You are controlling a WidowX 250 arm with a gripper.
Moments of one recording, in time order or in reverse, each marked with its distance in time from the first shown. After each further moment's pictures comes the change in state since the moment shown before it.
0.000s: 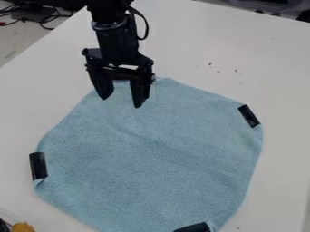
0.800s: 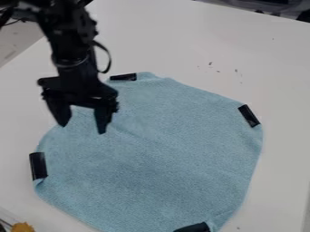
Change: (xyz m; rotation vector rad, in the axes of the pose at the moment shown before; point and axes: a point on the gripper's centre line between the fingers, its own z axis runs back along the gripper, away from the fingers) arm -0.056 0.045 -0.016 0.161 -0.075 0.247
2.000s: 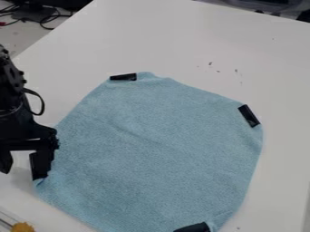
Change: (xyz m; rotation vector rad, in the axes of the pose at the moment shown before) arm -0.047 0.069 -0.050 0.027 0.135 0.239
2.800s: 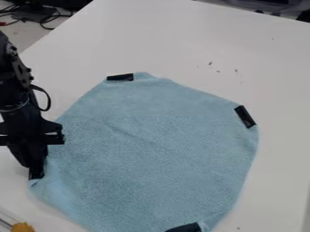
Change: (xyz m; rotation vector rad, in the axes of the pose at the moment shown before) arm 0.007 0.002 -0.006 -0.003 0.016 -0.026
